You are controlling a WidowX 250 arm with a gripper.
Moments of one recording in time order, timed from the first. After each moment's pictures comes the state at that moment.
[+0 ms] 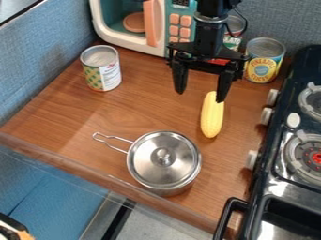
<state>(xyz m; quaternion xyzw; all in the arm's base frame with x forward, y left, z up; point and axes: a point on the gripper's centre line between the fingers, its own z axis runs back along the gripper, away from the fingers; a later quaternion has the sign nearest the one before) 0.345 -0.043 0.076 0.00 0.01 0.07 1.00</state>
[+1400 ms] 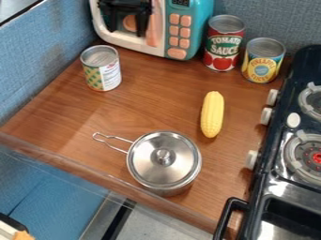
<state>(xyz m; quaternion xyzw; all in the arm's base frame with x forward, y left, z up) 0.430 0.145 0.085 0.00 -0.02 0.05 1.00</state>
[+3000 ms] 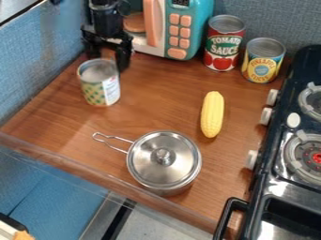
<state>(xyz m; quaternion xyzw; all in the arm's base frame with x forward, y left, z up) 0.381 0.148 0.035 0.00 0.01 0.02 1.00</state>
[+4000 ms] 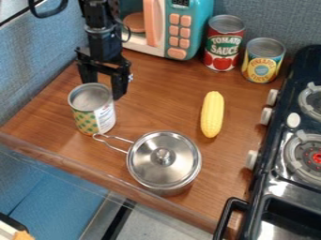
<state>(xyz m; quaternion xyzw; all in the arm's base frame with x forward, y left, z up) 0.329 0.119 0.036 0.00 0.02 -0.01 1.00</state>
